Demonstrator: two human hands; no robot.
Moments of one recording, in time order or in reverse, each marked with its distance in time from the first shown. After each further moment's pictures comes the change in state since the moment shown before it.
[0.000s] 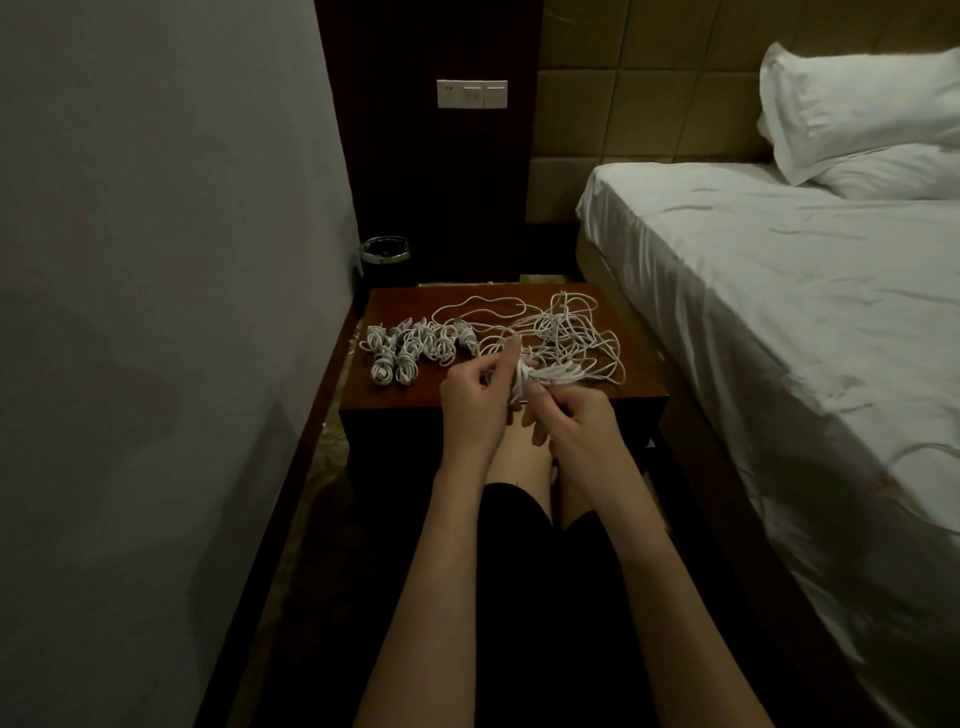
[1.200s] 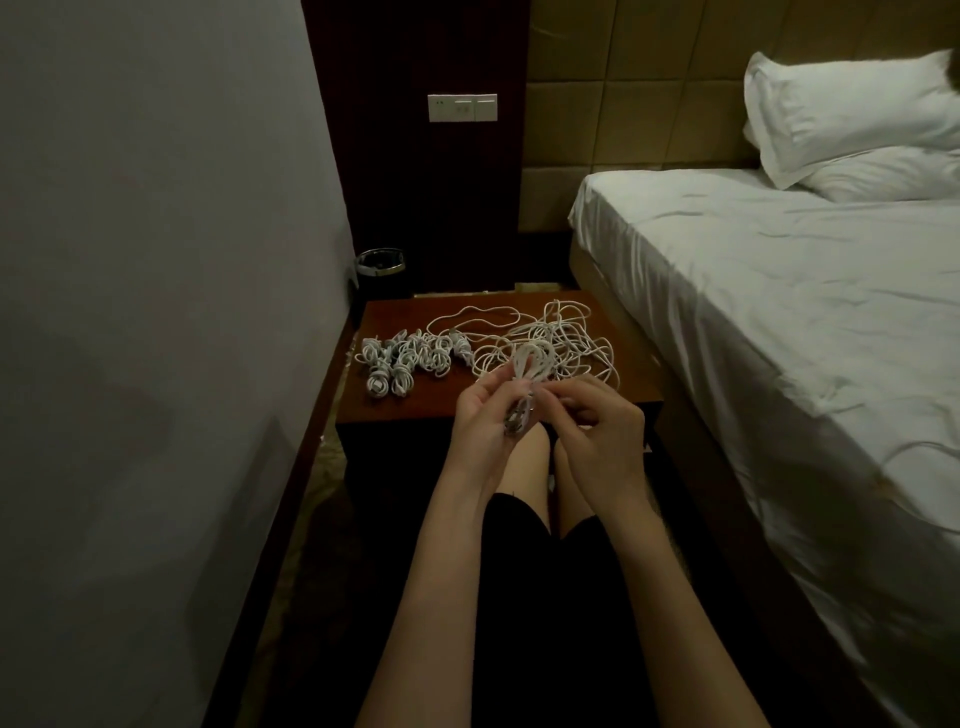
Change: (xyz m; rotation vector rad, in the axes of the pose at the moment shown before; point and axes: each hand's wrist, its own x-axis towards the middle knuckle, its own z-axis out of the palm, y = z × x) left_hand -0.011 0.017 0.006 -0.736 -0.215 -0.419; right_hand -0.001 0.010 -0.011 -0.143 0.227 -0.317
